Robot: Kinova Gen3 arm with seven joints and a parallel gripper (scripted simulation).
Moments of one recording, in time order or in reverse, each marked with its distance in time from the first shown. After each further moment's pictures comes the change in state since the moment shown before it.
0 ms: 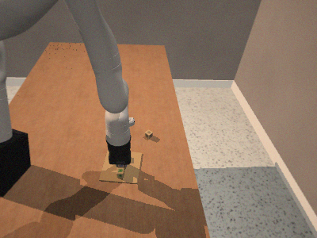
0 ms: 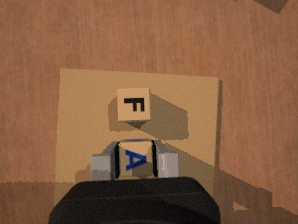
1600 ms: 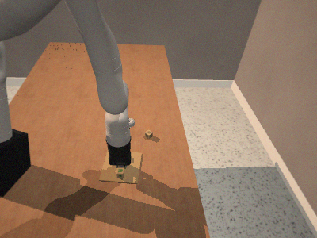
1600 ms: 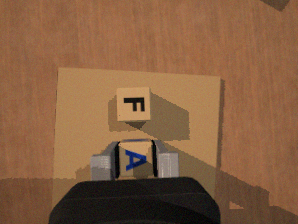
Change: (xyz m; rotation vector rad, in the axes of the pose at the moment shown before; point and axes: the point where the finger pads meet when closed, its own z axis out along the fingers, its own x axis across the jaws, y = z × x) arm 0.000 0.000 0.004 0.000 0.000 0.000
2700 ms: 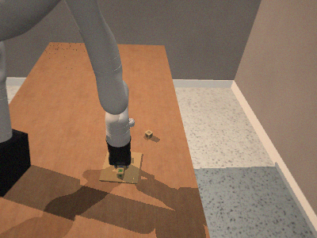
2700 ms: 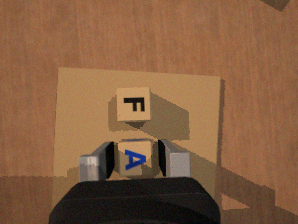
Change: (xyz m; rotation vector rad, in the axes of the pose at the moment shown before) arm 0.000 0.000 0.000 0.000 0.000 0.000
